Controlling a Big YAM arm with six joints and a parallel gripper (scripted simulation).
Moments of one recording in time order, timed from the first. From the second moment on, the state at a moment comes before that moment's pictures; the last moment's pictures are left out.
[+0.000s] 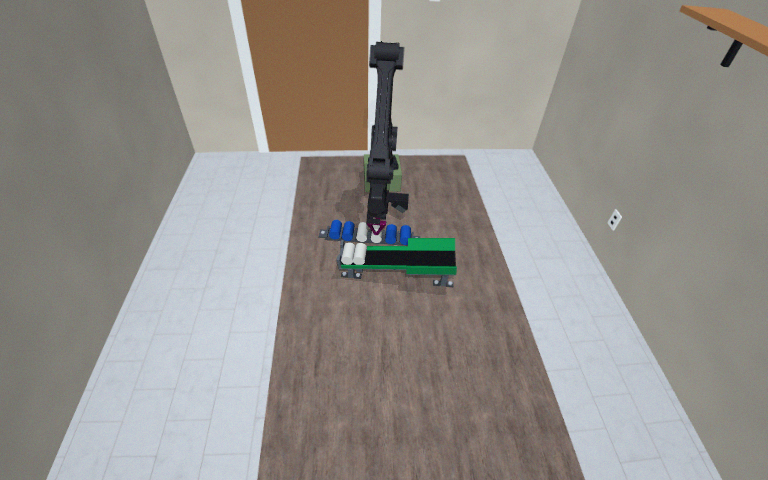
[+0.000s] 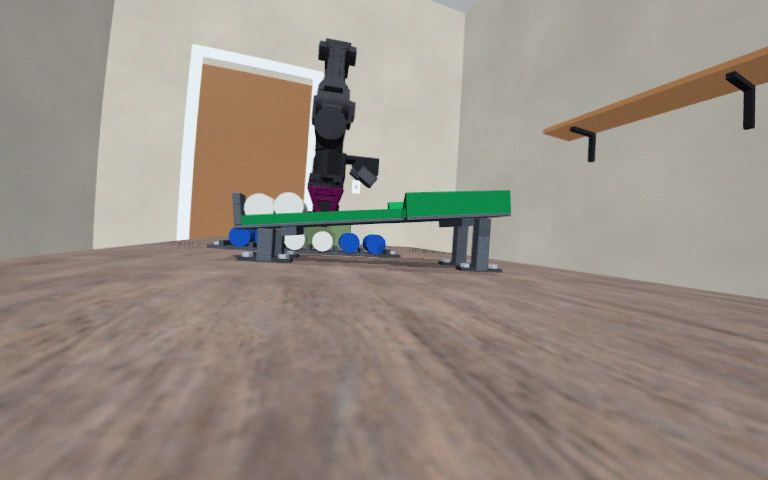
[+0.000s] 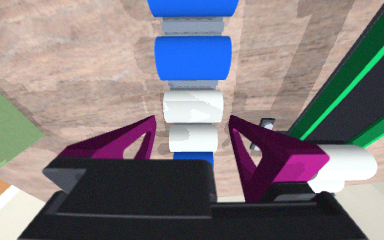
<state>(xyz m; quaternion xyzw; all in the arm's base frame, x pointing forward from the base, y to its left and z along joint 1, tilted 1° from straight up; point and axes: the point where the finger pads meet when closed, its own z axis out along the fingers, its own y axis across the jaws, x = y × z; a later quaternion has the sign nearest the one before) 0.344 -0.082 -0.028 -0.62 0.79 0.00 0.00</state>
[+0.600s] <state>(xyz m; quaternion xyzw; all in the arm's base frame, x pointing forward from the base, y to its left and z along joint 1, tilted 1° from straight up) 0.344 -0.082 -0.028 -0.62 0.79 0.00 0.00</state>
